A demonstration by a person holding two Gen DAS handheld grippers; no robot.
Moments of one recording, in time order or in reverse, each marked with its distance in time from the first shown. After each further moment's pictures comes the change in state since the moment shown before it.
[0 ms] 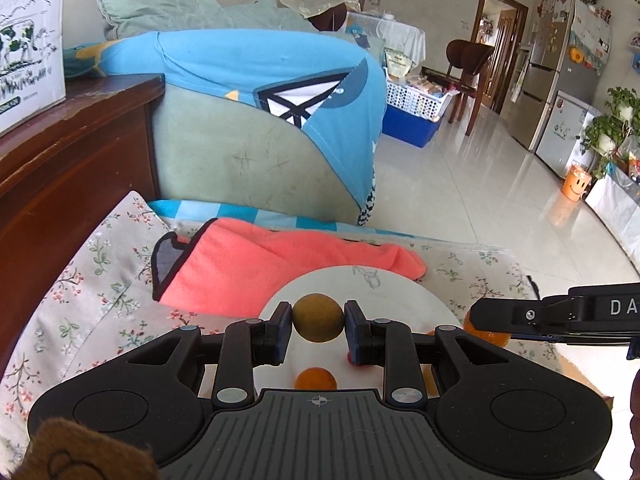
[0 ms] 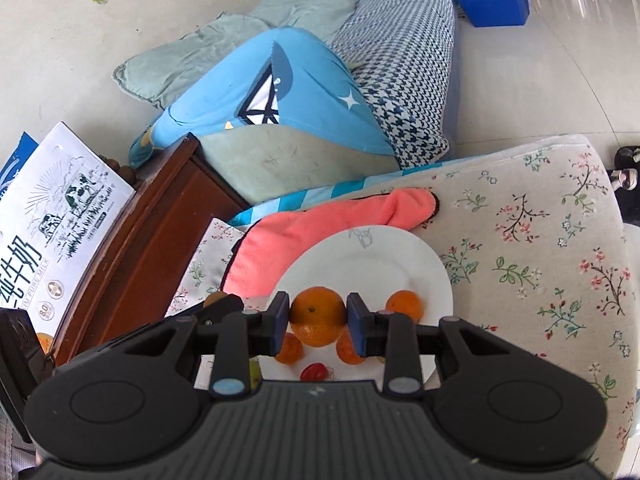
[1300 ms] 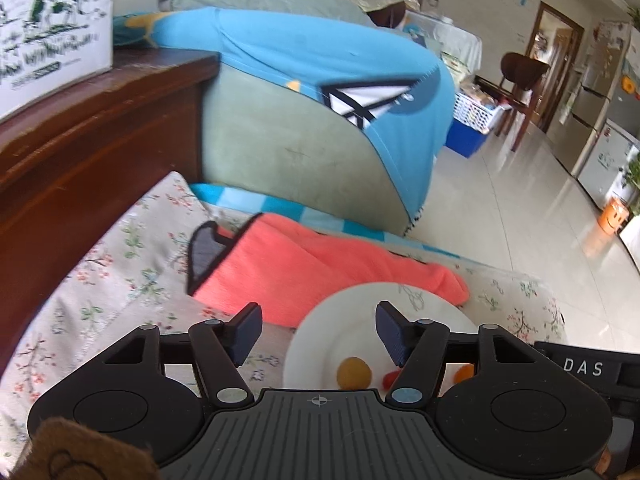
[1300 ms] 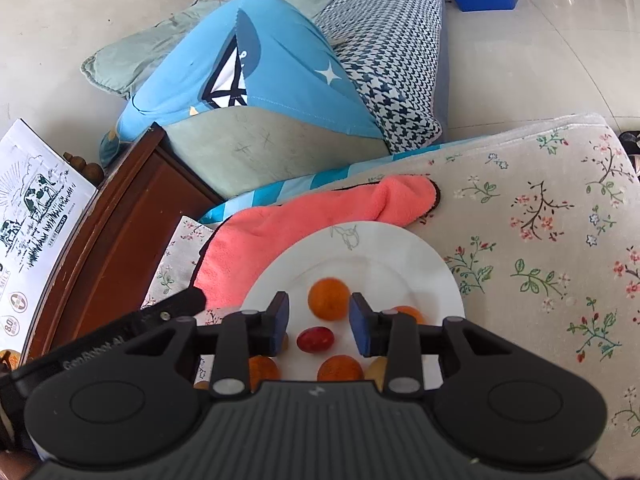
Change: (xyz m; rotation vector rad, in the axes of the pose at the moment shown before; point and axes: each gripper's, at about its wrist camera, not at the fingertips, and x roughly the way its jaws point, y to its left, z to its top) left arm 0.007 0.023 0.018 -0.146 0.024 0.105; right arm 0.047 -0.008 0.004 0.032 0.022 -0.031
